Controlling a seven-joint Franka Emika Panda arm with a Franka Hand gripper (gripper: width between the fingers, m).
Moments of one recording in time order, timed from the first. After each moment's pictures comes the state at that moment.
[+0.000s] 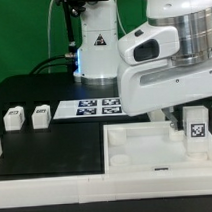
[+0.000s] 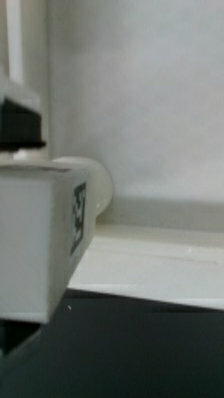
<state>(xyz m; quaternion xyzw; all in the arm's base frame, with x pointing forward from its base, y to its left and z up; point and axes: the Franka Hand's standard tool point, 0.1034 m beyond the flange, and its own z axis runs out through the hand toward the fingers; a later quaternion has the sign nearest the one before) 0.607 0.114 0.074 -1.00 0.00 0.03 0.08</state>
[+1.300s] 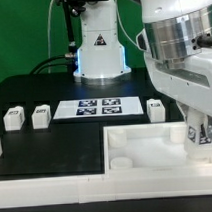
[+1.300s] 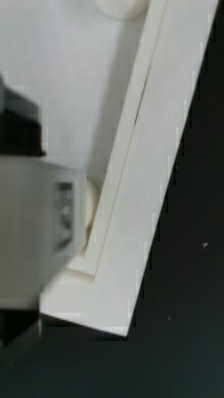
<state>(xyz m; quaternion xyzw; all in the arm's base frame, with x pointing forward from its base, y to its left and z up) 0.621 0.119 0.071 -0.79 0.60 0.06 0.10</state>
